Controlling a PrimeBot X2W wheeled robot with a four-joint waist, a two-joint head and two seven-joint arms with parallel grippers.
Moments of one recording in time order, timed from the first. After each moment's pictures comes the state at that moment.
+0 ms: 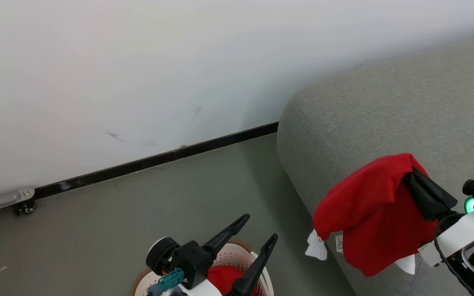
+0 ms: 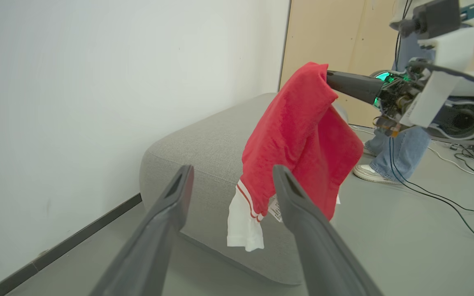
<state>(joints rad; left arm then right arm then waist) -0.22 0.16 -0.67 0.26 -0.37 -0.12 -0.25 -0.30 -0.61 0.52 0.32 0.65 0.13 -0.25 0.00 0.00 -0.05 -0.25</state>
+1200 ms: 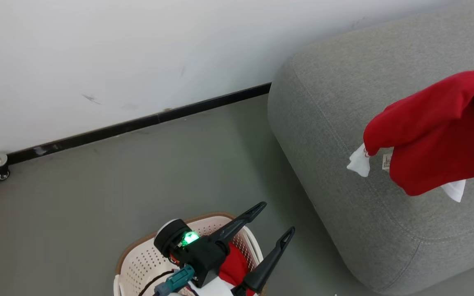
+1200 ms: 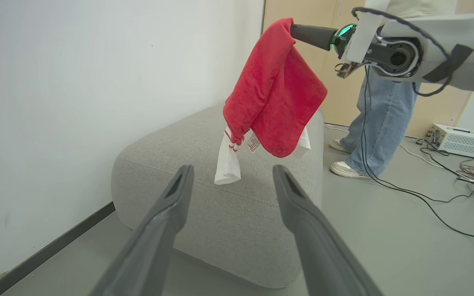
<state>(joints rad) -0.27 0.19 -0.73 0.16 -0.34 -0.12 -0.24 -0.51 -0.69 0.37 0.41 0.64 0.13 -0.17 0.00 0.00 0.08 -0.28</state>
